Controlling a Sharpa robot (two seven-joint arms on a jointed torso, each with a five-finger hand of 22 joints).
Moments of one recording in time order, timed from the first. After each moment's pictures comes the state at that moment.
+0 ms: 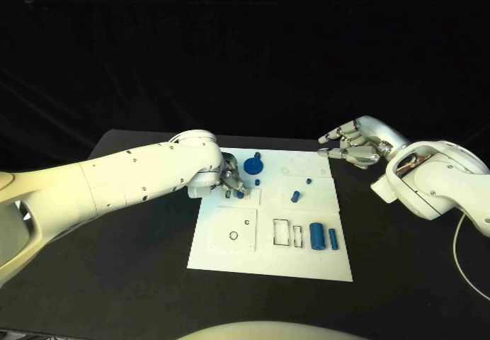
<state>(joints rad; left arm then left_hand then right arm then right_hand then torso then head) 1.26 -0.60 -0.01 1.29 -1.10 0.26 -0.66 1.05 -0.13 0.55 0.21 0.12 0.89 0.02 0.77 0.63 1.29 -0.04 1.21 1.04 1.47 -0.09 1.57 1.31 0.07 1.46 0.01 1.40 1.31 1.27 -0.89 -0.02 1.57 -1.07 -0.38 -0.05 1.26 -0.01 0.14 0.01 0.22 0.97 0.14 0.08 0.08 1.28 0.05 1.04 1.09 1.47 -0.03 1.41 1.28 0.12 1.28 0.08 1.23 0.84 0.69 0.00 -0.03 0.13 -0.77</state>
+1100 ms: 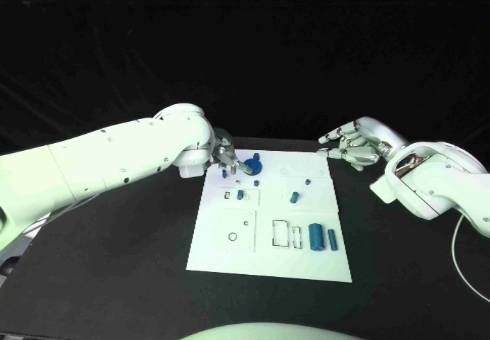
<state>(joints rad) 1.34 -0.66 0.05 1.35 -1.10 0.25 -0.66 1.00 -0.10 0.15 0.29 0.10 0.83 0.05 0.69 0.60 1.20 -0.02 1.12 0.91 1.47 -0.08 1.57 1.31 0.07 1.47 0.02 1.36 1.29 1.27 -0.89 -0.02 1.56 -1.05 -0.39 -0.05 1.25 -0.02 0.13 0.03 0.22 0.97 0.15 0.08 0.08 1.24 0.06 0.97 1.03 1.47 -0.03 1.37 1.21 0.13 1.23 0.08 1.17 0.73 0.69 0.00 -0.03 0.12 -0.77</state>
